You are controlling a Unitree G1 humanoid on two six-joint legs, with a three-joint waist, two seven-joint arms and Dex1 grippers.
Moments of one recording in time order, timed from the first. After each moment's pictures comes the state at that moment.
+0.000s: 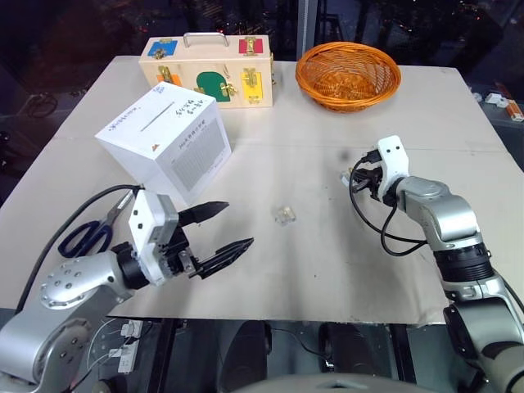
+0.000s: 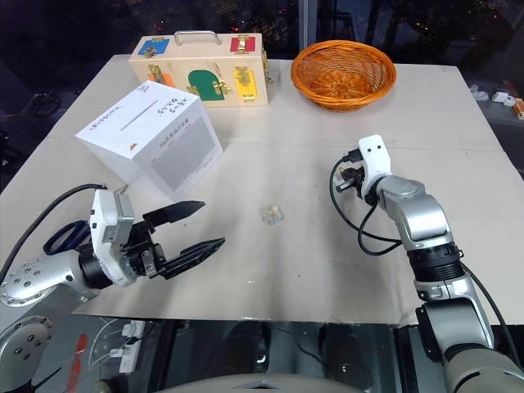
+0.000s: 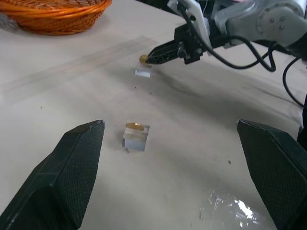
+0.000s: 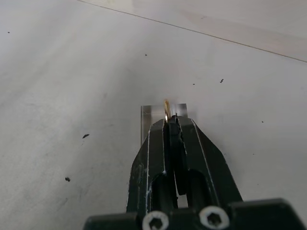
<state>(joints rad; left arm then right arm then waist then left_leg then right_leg) 0.16 0.76 0.38 -0.73 -0.87 0.62 -0.74 -0.62 -0.42 0.10 0.03 0.19 0.84 0.42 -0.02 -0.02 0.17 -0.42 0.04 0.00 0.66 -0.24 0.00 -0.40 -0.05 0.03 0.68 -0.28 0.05</state>
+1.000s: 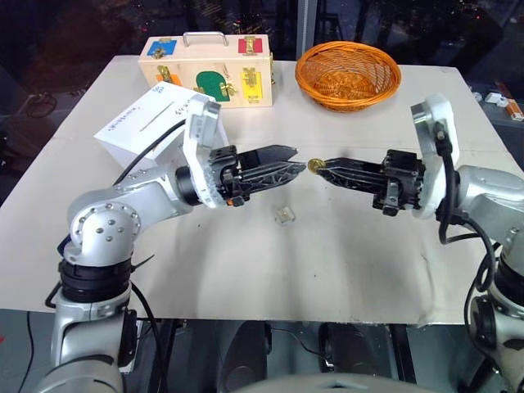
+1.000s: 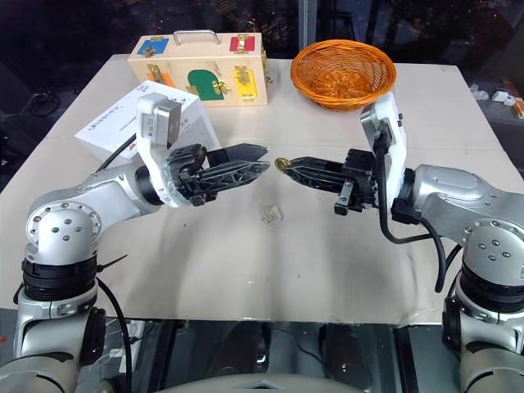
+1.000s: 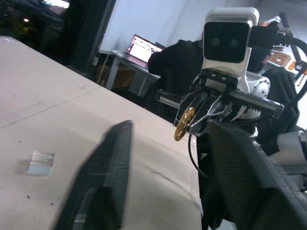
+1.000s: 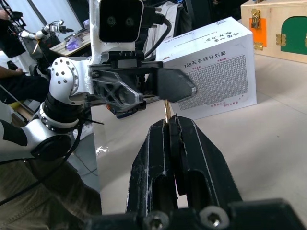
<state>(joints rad) -0.58 0.67 0.11 -0.32 -1.28 0.93 -0.70 -0.63 -0.56 -0.21 -0.63 1.14 1.19 0.49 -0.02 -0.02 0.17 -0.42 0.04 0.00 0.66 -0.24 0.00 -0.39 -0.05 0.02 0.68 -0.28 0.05</state>
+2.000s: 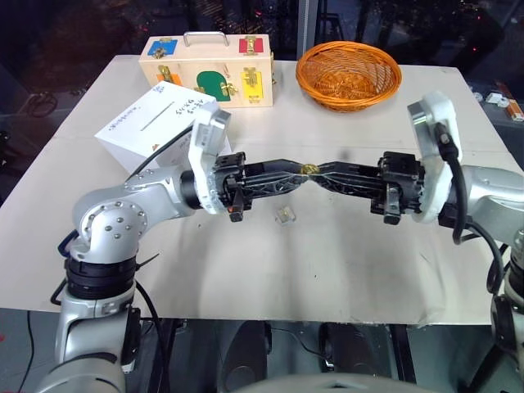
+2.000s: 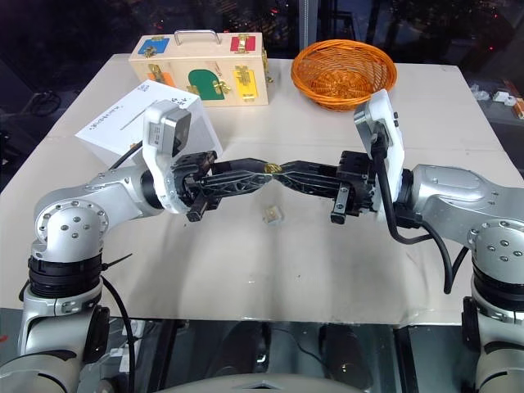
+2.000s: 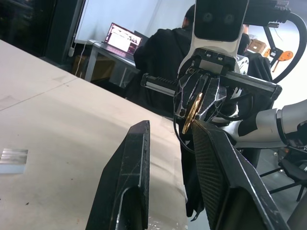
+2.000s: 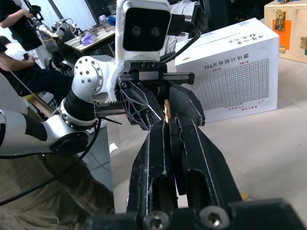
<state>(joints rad) -0.58 0.65 0.09 -0.32 -1.22 0.96 -0.81 -0.64 -0.67 -0.12 -0.63 1.29 1.07 0.43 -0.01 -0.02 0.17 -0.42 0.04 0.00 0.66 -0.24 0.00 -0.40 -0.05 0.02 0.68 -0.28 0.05</state>
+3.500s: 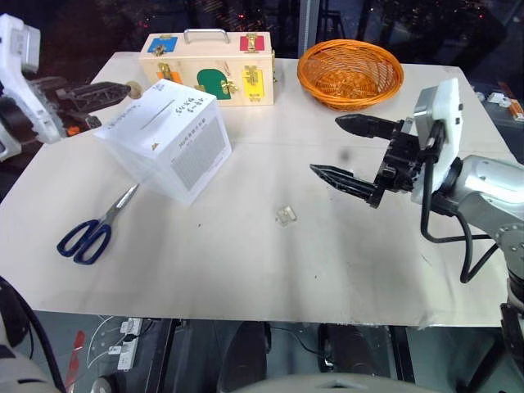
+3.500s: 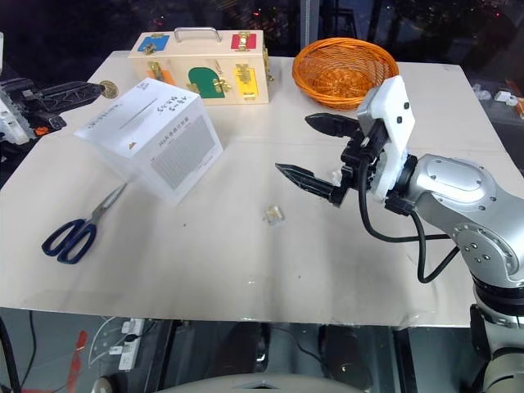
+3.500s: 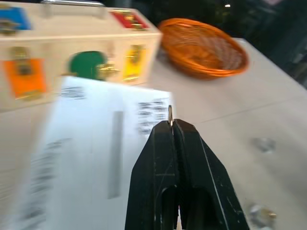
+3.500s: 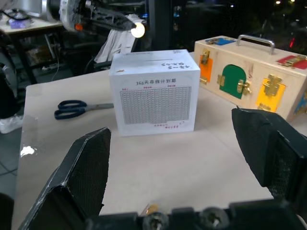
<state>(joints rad) -0.81 1.22 0.17 0.34 -0.87 0.94 -0.79 -0.61 -0.71 0.00 -0.65 0.85 0.79 0.50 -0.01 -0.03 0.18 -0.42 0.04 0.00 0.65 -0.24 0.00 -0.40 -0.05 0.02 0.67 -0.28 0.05</state>
